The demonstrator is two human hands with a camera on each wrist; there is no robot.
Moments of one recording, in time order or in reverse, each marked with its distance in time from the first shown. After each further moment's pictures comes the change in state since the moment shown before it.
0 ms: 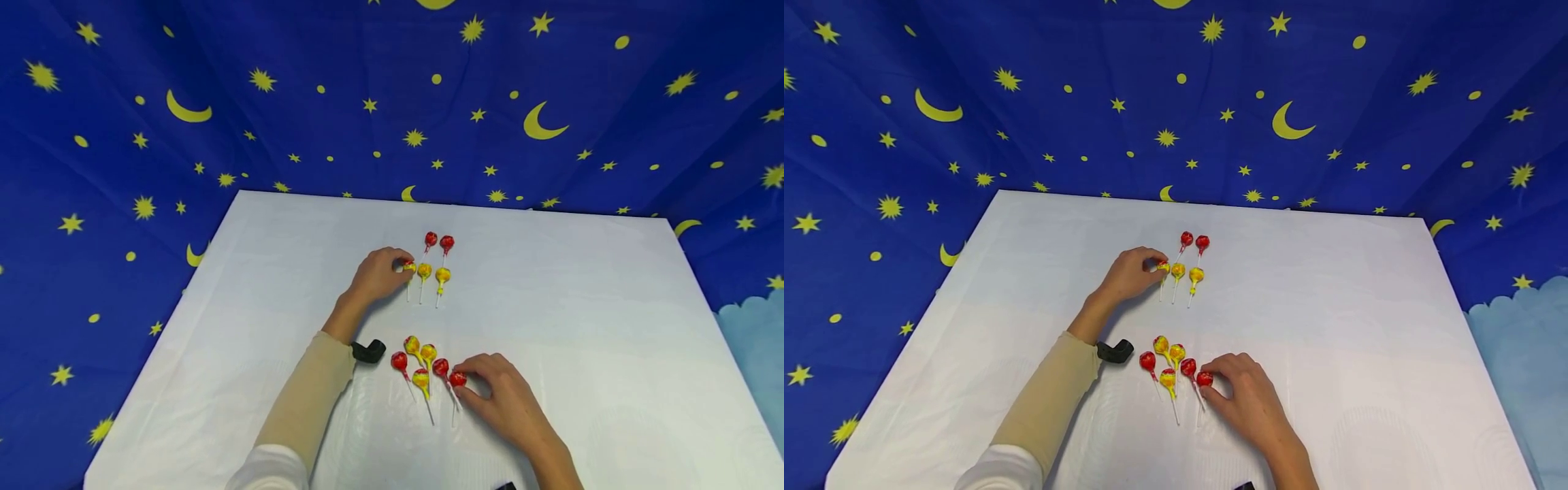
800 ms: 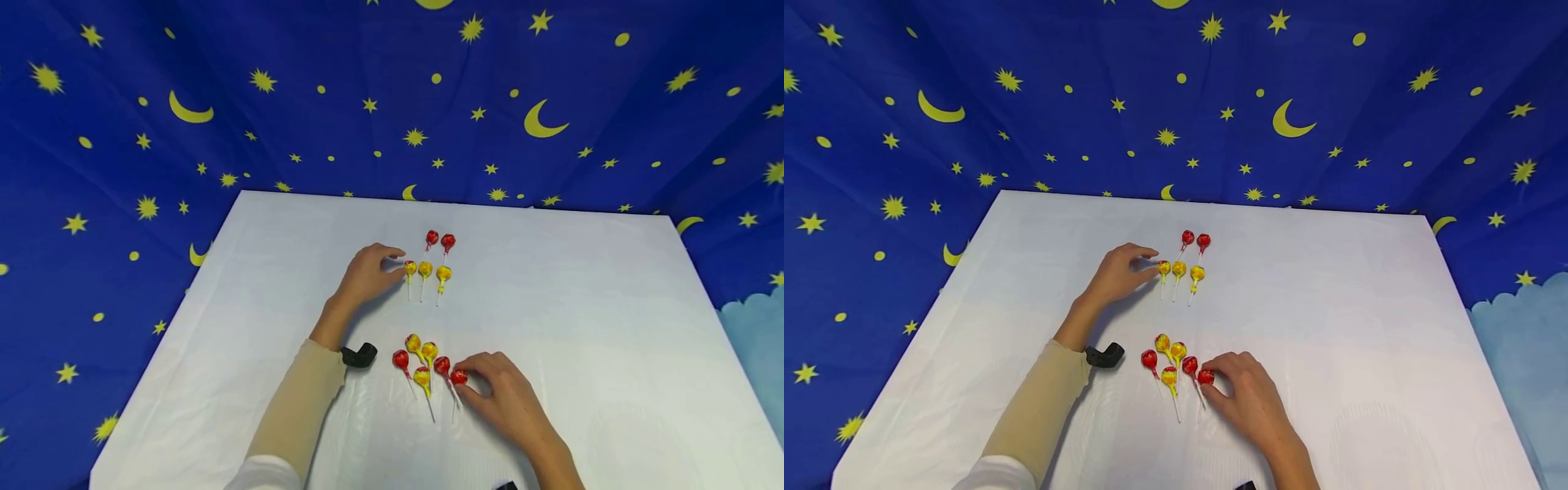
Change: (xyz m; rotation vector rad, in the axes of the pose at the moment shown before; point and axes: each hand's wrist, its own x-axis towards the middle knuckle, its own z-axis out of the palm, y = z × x) left_hand -0.017 -0.003 -0.022 -0.026 0.047 0.042; right_hand -0.001 -0.001 0.002 -0.042 0.046 -0.033
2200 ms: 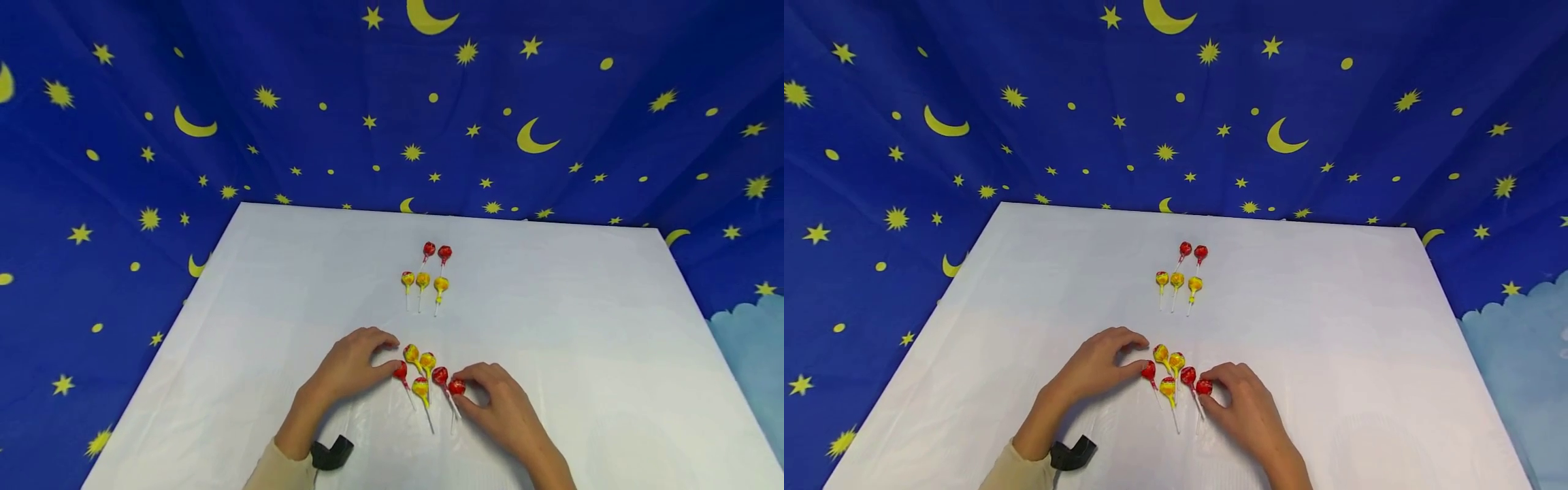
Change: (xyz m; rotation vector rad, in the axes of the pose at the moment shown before) left_hand -0.127 0.018 0.007 0.068 -0.159 0.118; right_hand -0.003 -0.004 0.002 0.011 -0.021 0.116
